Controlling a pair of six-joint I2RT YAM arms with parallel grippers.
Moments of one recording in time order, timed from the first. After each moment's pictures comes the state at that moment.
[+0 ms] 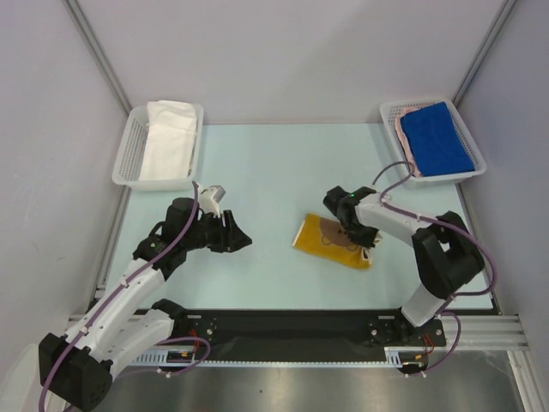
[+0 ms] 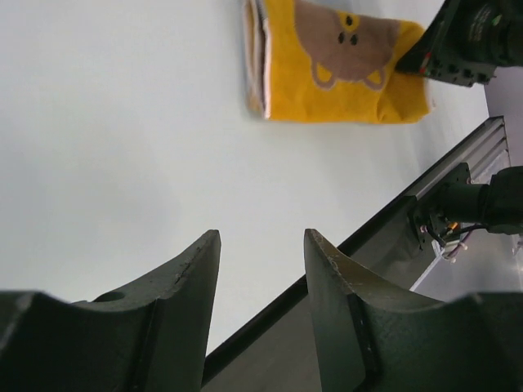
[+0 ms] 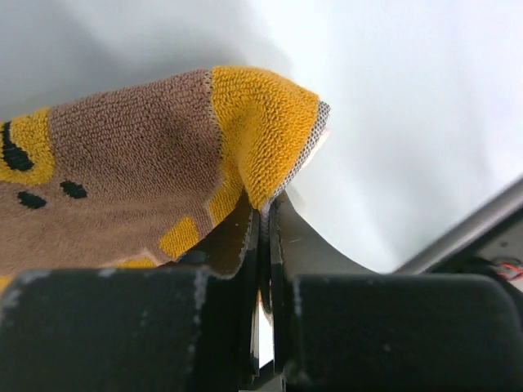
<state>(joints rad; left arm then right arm) -0.42 0.85 0.65 -0.42 0.41 -0.46 0.63 1.68 1.08 -1.01 0.57 1.11</state>
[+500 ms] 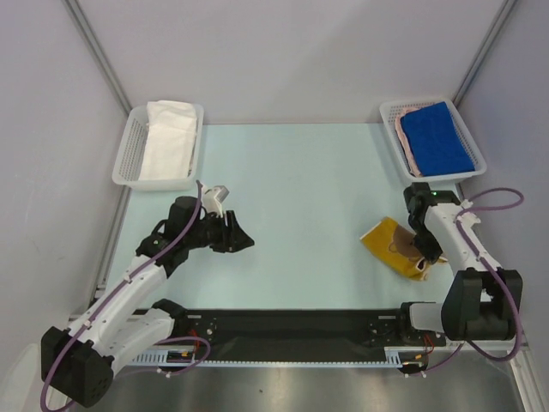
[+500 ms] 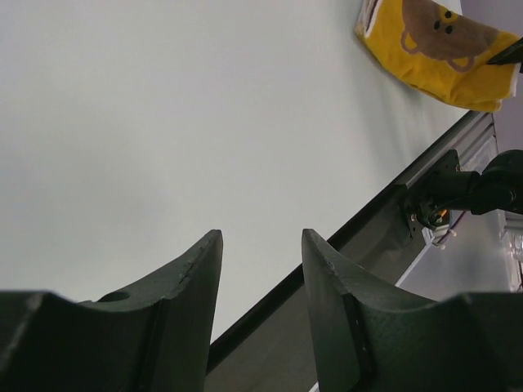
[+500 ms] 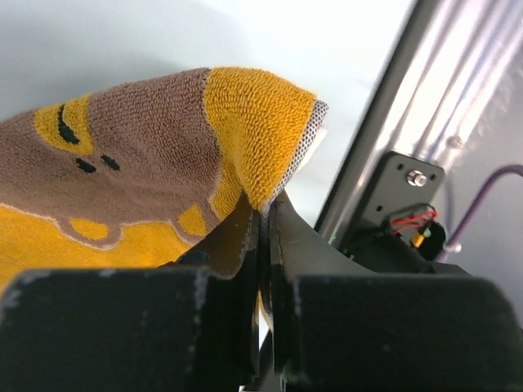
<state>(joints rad) -0.42 0.88 0.65 -0.41 0.46 -0.46 0.06 1.30 0.95 -1.26 0.64 1.15</state>
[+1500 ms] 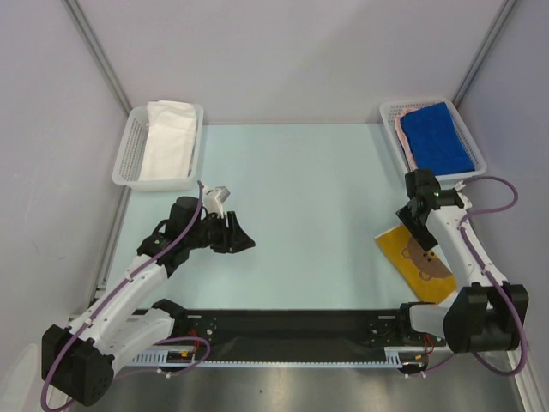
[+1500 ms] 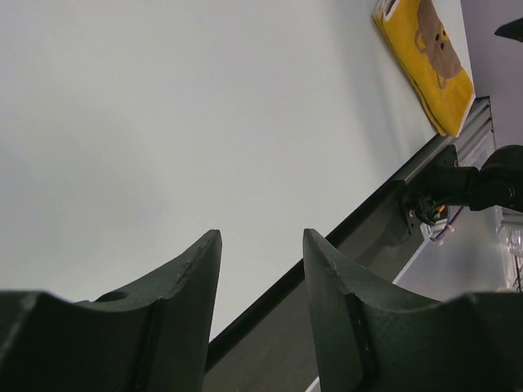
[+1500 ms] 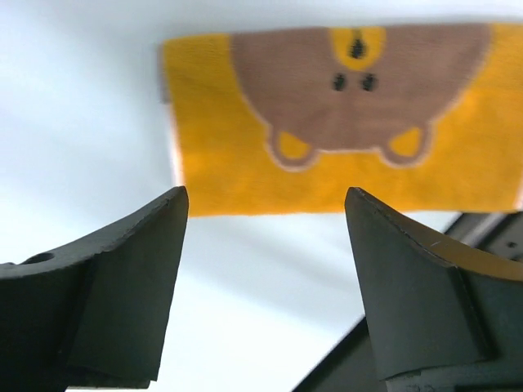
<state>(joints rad) -0.42 0.90 0.64 -0.40 0.48 -0.46 0.04 1.21 0.98 -1.03 0.48 1.06</state>
